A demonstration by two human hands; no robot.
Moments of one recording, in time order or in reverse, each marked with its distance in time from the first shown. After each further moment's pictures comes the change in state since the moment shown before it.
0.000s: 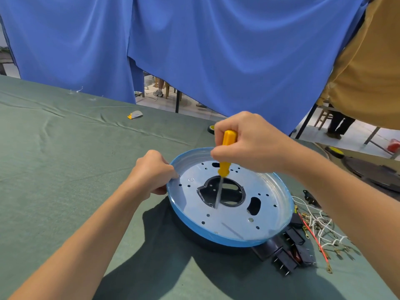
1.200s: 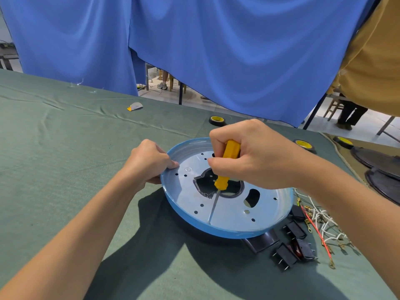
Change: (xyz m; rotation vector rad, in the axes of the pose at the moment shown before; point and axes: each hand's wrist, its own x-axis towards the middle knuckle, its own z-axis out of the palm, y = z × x) left_hand 0.006 0.003 0.005 -0.010 0.057 -0.033; right_hand -0.026 0.010 0.006 0.102 -0.100 -0.161
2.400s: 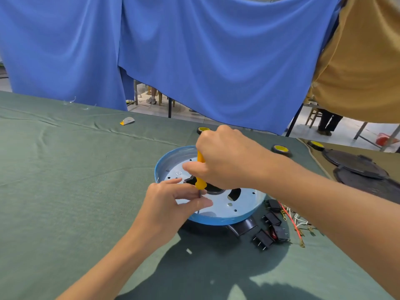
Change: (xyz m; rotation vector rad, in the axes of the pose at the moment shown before) left_hand -0.118 -0.018 0.025 -0.062 0.026 0.870; right_hand -0.007 -0.045 0.002 -0.479 0.009 0.198
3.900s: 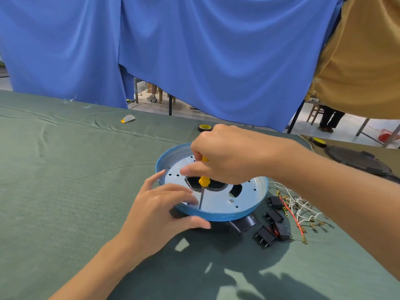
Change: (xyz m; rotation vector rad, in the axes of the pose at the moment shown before) left_hand -0.012 -0.020 -0.013 0.320 -0.091 0.272; right_hand 0.002 0.001 -0.012 -0.072 -0.186 -0.159
